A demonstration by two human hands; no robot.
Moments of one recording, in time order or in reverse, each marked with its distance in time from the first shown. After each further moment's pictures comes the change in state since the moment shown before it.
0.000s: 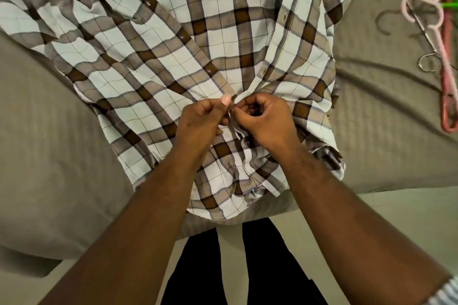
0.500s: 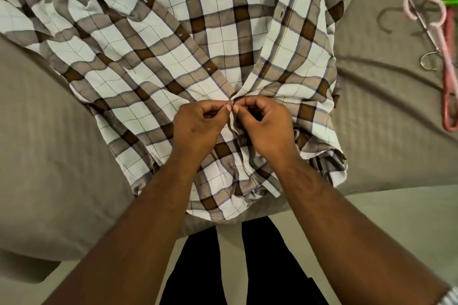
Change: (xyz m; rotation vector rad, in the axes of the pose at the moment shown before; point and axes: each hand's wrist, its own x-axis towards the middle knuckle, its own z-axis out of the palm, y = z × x) left_hand -0.001 -0.001 -0.002 0.318 0.113 0.244; right_hand -0.009 0.003 0.006 -0.070 0.093 -0.059
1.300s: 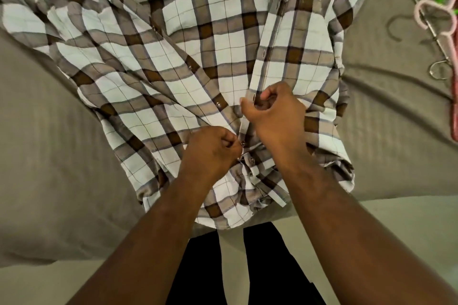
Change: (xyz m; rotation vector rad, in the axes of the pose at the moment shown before) left_hand -0.018 -0.003 -0.001 0.276 -0.268 -0.134; right_hand 0.016 -0.025 0.000 -0.243 0.191 0.049
